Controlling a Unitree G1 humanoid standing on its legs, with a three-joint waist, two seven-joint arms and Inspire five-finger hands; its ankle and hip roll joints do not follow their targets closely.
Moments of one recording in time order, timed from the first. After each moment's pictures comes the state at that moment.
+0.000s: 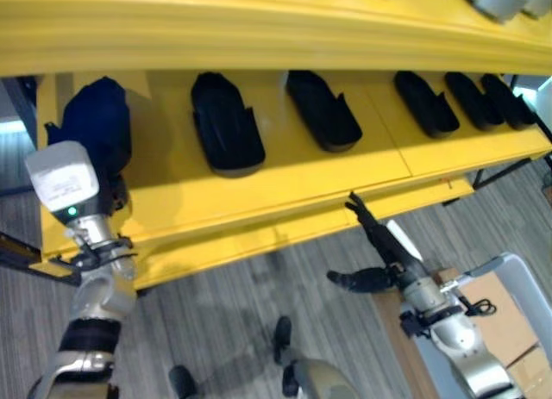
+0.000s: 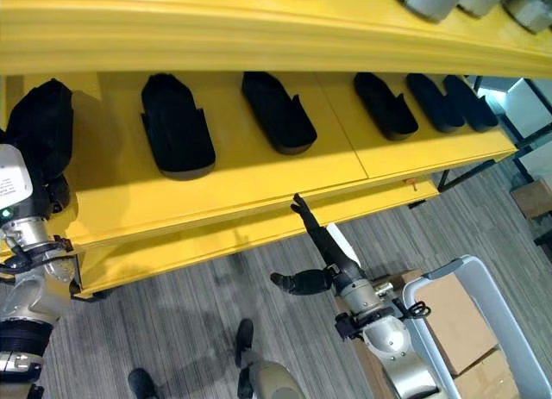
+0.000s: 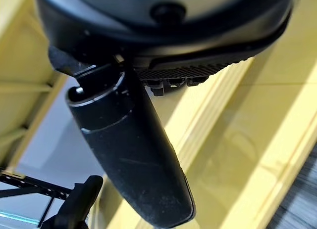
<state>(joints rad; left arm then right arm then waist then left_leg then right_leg) -0.40 0.69 0.01 0.44 0.73 0.20 0.74 0.08 -0.56 0.23 -0.19 0.08 -0.19 0.02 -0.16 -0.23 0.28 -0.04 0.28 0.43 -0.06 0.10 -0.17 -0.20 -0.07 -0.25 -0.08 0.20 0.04</state>
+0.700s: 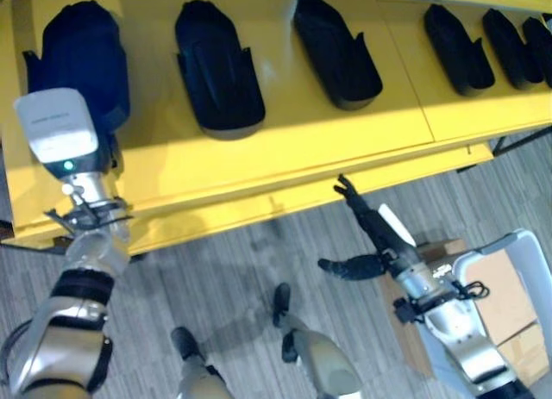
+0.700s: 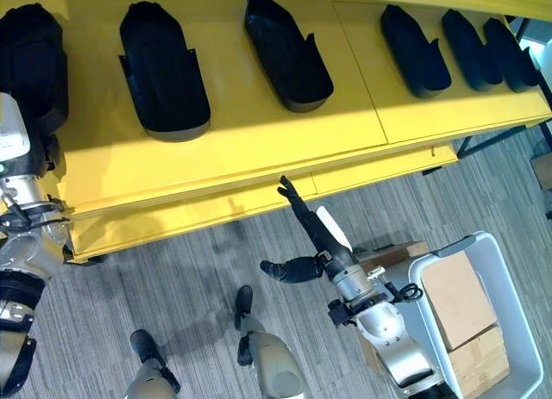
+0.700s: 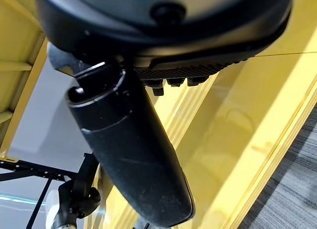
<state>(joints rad) -0.65 0.81 -0.20 0.65 0.71 0.18 0.84 0.00 -0.59 0.28 -0.20 0.10 -0.22 0.01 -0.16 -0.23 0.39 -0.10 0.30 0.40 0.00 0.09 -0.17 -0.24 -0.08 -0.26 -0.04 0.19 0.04</state>
